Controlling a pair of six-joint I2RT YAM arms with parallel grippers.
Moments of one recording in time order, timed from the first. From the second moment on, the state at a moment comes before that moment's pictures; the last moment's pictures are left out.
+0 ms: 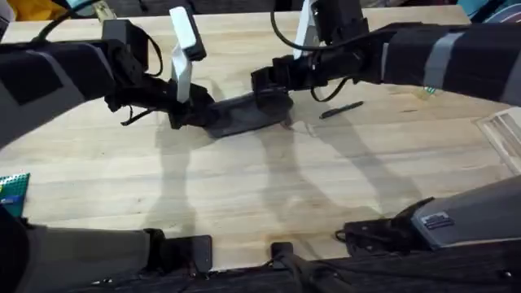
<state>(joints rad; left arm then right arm) 0.00 1.59 0.95 -0.68 0.72 1.18 0.38 1.65 1.03 -0.26 -0.42 0.26</state>
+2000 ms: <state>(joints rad) 0.01 1.59 0.95 -0.68 0.71 1.18 0.70 1.71 1.03 0.12 -0.37 0.34</state>
